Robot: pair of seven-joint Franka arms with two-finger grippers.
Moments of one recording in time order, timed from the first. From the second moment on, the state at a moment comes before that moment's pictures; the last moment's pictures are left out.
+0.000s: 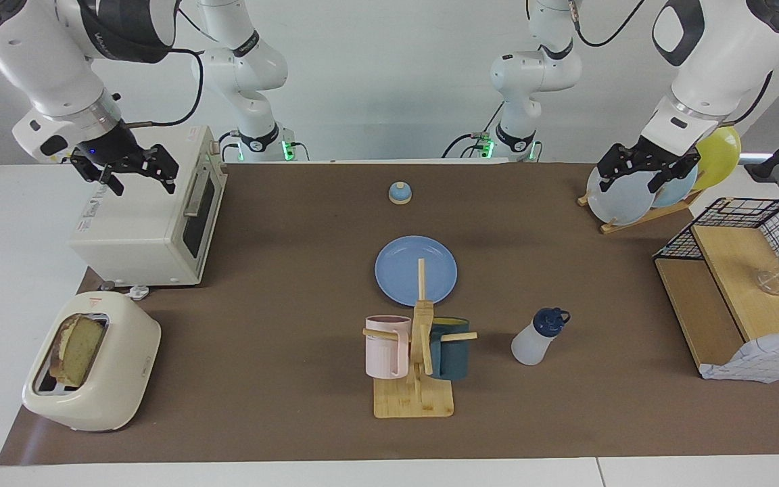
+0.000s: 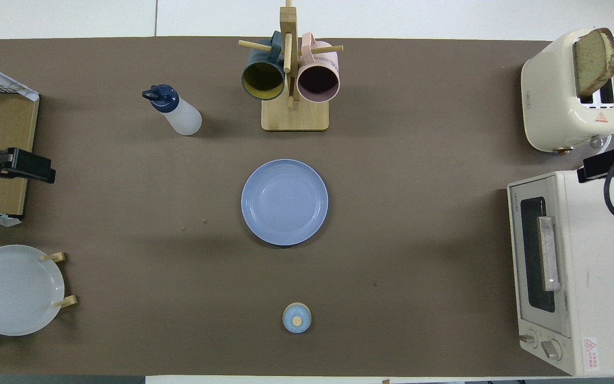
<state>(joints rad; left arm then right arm) -0.01 -0.02 -0.05 -1.64 -0.01 1.56 0.06 -0.01 -0.02 -0.10 -1.66 0.01 1.56 -0.11</state>
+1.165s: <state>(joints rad) -0.10 -0.09 -0.07 -2.10 -0.01 2.27 0.05 -0.06 0.12 -0.10 -1.77 -0.10 2.33 -0.20</state>
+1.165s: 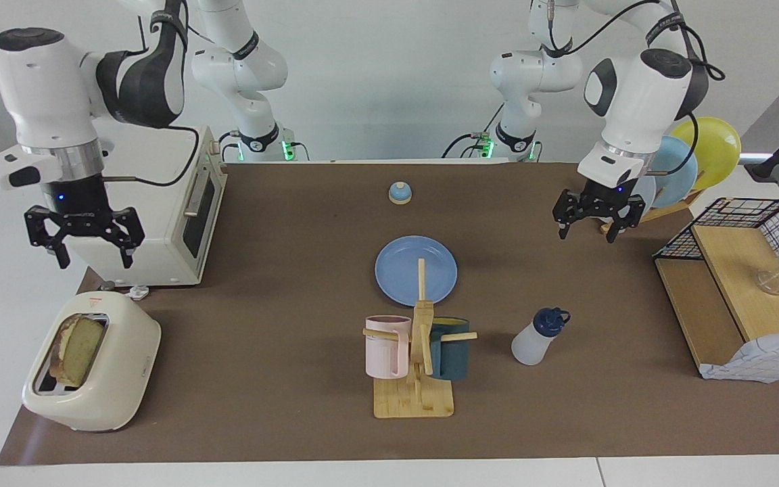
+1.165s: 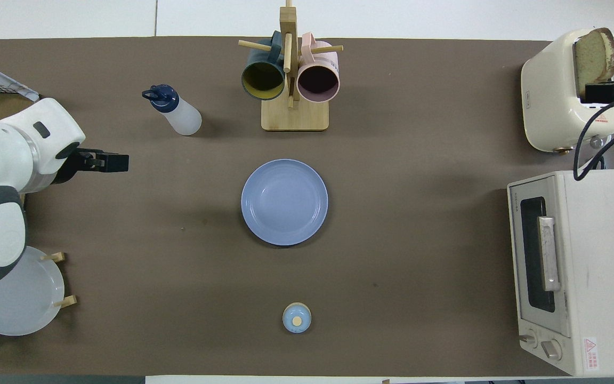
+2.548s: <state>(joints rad) -0.24 0.24 -0.07 -2.47 -0.09 3.47 -0.08 -0.10 0.26 -0.10 -1.72 -0.18 2.52 -0.34</state>
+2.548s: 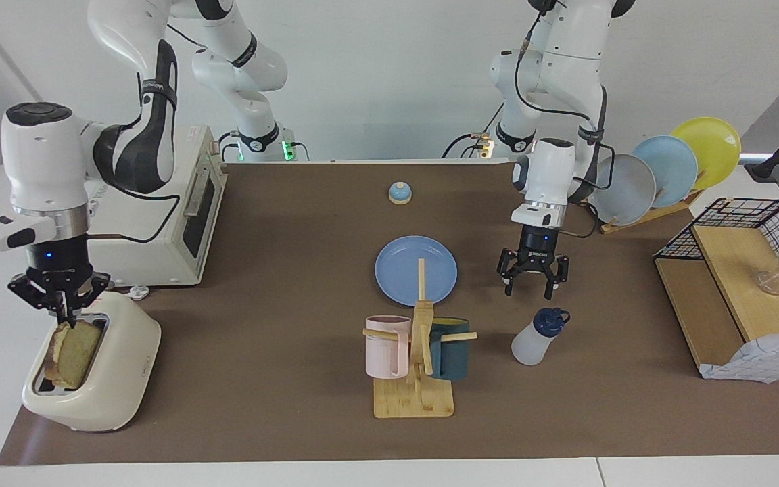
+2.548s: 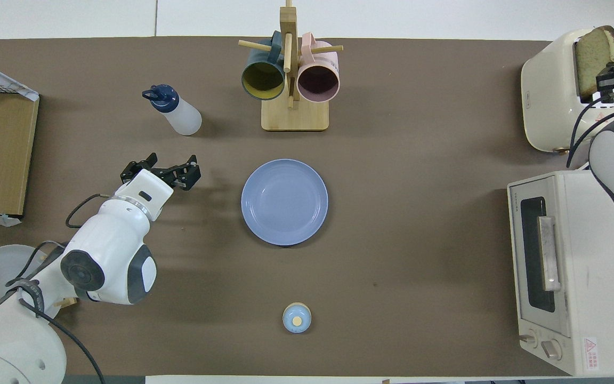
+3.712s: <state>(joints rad) -0.80 0.44 0.43 -2.30 -0.29 3.48 -0.08 0.42 0.09 -0.01 -1.62 -0.13 1.89 0.26</state>
